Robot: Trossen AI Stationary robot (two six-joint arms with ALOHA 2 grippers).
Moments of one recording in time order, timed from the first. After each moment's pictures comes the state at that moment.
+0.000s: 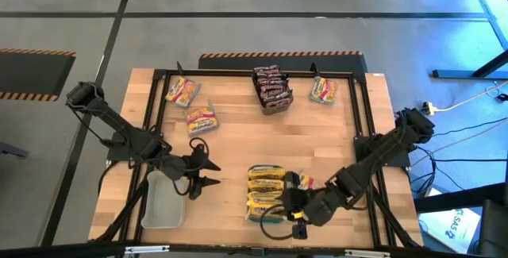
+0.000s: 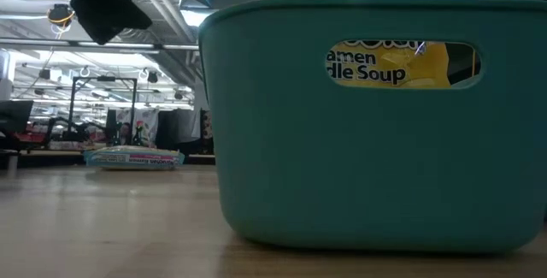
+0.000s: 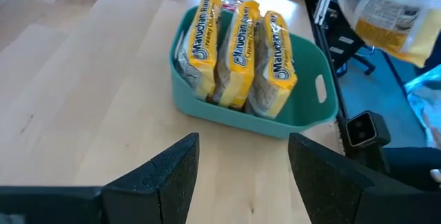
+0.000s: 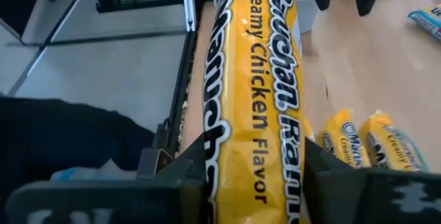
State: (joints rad) left arm -0.59 1.13 0.63 -0.06 -0.42 -0.63; right arm 0.67 1.65 1.36 -0.33 0.38 0.49
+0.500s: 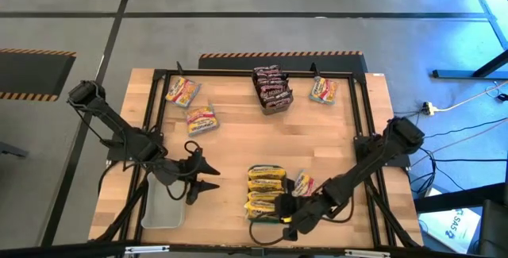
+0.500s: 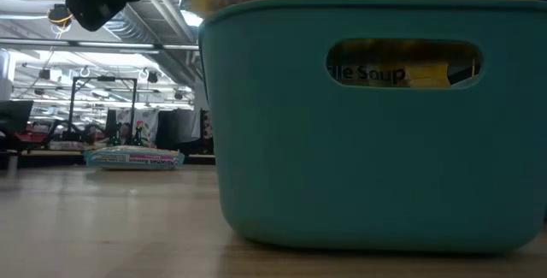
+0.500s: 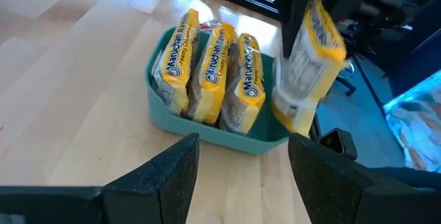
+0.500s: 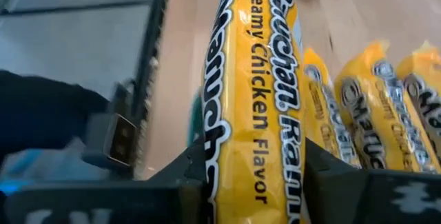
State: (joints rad) left arm -0.67 1.13 0.63 0.03 -0.50 -0.67; right arm 0.67 1.79 1.26 -0.21 0.41 0.55
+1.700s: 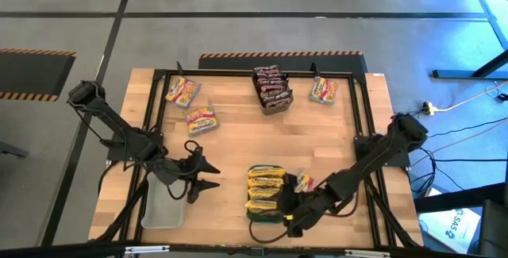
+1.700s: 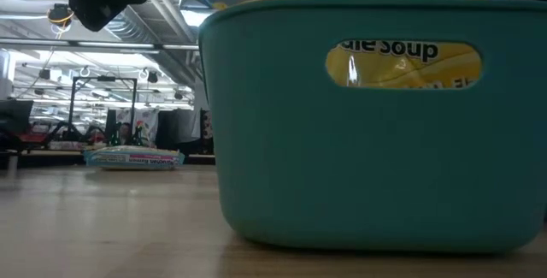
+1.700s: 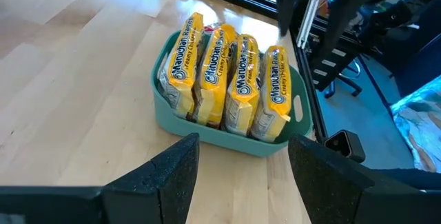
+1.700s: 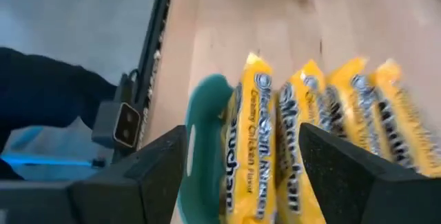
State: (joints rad) left arm -0.66 1.13 0.63 0.02 -0.51 -0.65; right arm 0.65 1.75 1.34 -0.40 0.36 0.51
